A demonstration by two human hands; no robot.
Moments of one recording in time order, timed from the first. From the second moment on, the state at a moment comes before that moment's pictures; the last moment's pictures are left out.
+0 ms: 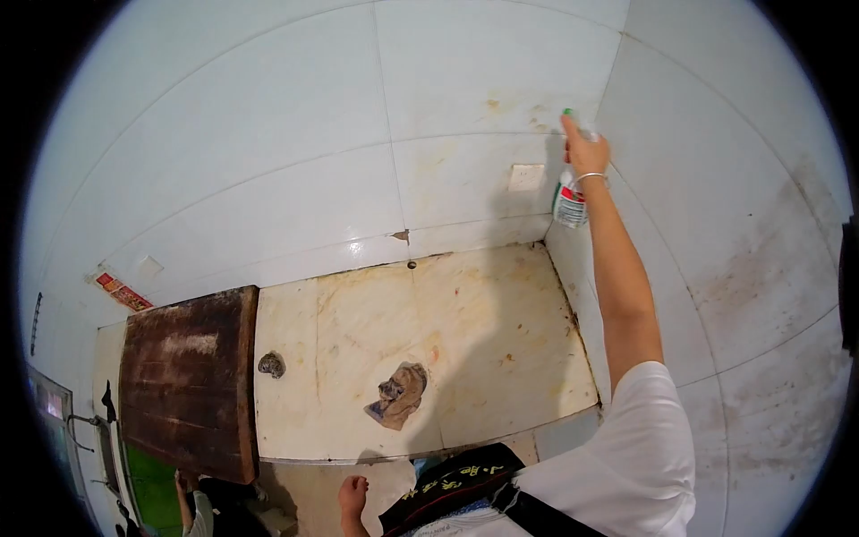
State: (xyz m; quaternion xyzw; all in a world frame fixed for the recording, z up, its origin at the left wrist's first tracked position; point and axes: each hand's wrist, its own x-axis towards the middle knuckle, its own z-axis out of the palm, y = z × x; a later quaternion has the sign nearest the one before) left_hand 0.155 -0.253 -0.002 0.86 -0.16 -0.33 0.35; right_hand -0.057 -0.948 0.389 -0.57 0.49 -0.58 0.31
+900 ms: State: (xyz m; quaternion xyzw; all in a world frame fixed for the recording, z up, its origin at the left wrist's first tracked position) left_hand 0.164 -0.212 -0.034 0.88 -0.14 -0.33 0.32; right_hand 0.087 -0.884 0.187 -0.84 0.47 -0.25 0.12
